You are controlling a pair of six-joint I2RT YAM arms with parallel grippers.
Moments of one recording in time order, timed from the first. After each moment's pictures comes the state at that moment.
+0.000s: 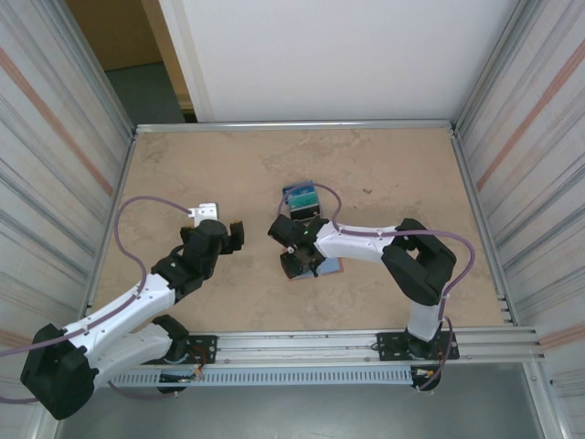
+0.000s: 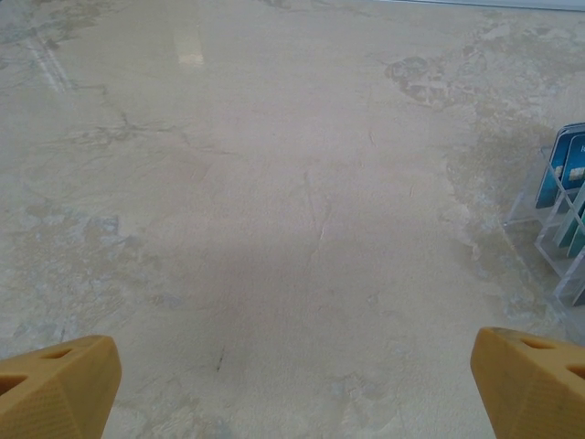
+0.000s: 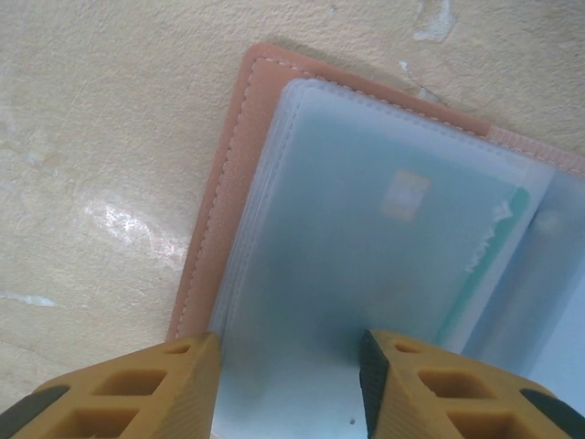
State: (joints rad) left arm -0.64 0.93 0.51 -0.21 -0.55 -0.43; right arm 0.97 1.83 1.16 -0.65 0.07 0.47
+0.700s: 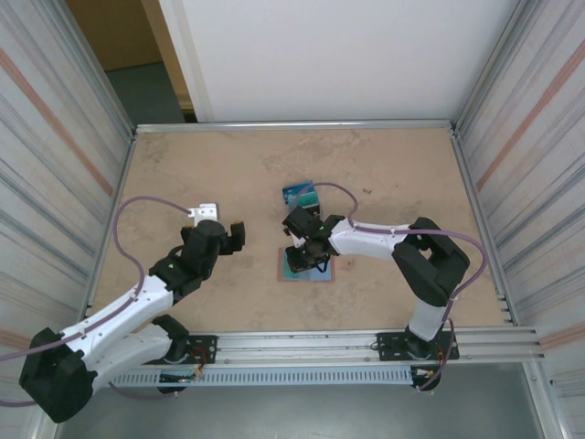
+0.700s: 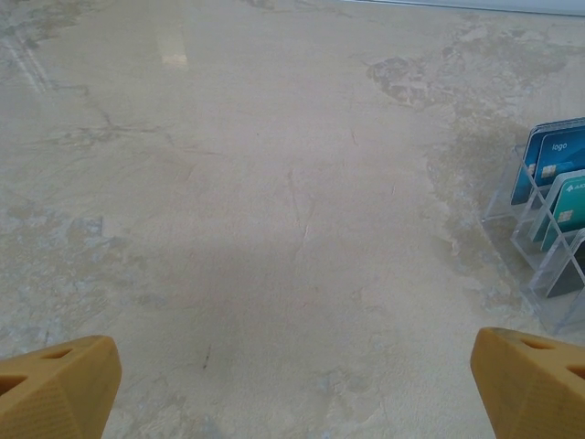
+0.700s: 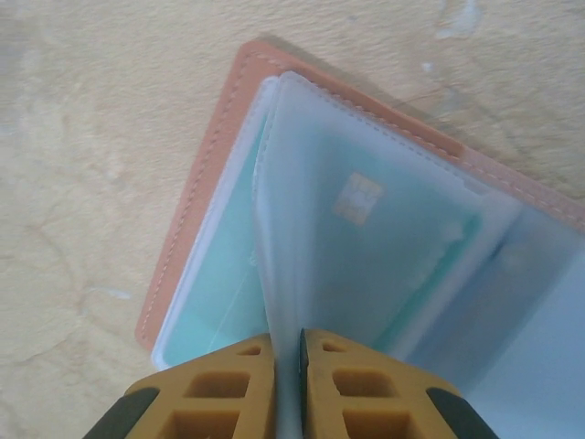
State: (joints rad) left arm -0.64 0.91 0.51 -0.22 -0.52 -0.42; right arm 0.89 1.77 1.07 -0.51 -0.16 0.51
